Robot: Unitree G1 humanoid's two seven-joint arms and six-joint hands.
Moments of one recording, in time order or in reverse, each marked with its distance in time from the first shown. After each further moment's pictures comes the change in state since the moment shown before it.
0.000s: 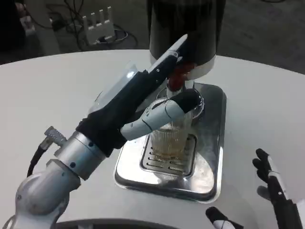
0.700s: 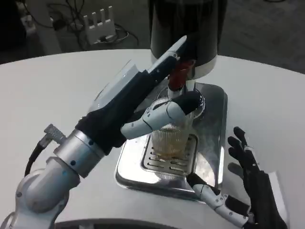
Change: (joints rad) left arm -0.017 0.014 -0.003 0.031 0.038 -0.023 0.009; right arm -0.322 0.010 0.026 0.239 0.154 0.063 -0.057
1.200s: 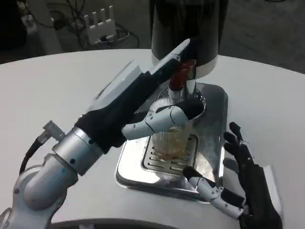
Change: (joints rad) left arm -0.015 0.040 -0.009 0.002 0.044 -0.009 -0.001; right arm -0.057 0.001 0.005 0.039 0.019 0.018 -0.013
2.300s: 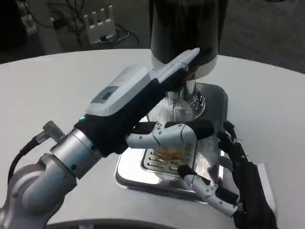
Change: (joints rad) left arm 0.015 0.064 -0.024 -0.056 0.153 -0.038 0.032; right arm -0.027 0.001 0.021 0.012 0.013 0.019 0.000
